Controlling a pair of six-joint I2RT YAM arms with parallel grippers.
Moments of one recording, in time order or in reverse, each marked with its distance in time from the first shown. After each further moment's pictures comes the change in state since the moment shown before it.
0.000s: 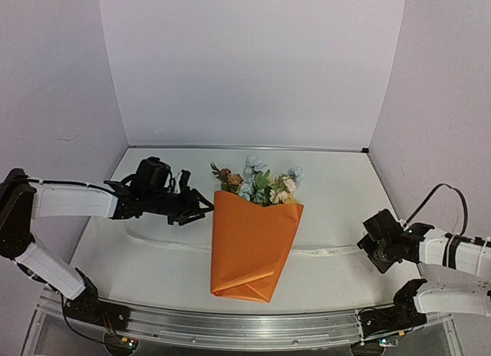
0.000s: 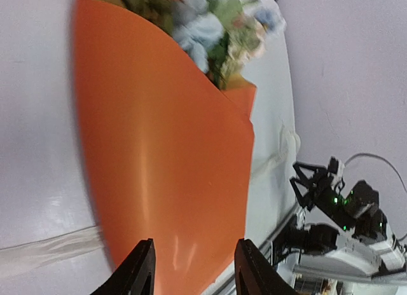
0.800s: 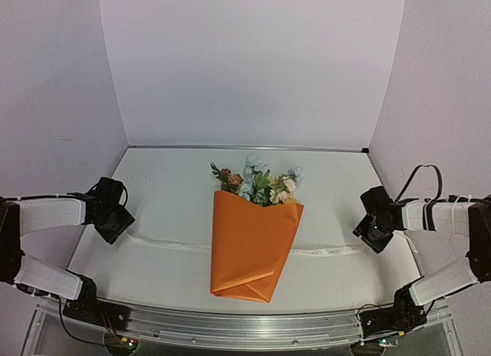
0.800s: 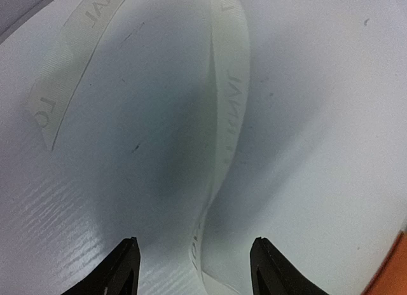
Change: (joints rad) left arm 0.434 -0.201 -0.230 -0.421 -0.635 -0.162; right arm -0.227 0.374 0.202 0.122 -0.156 -0.307
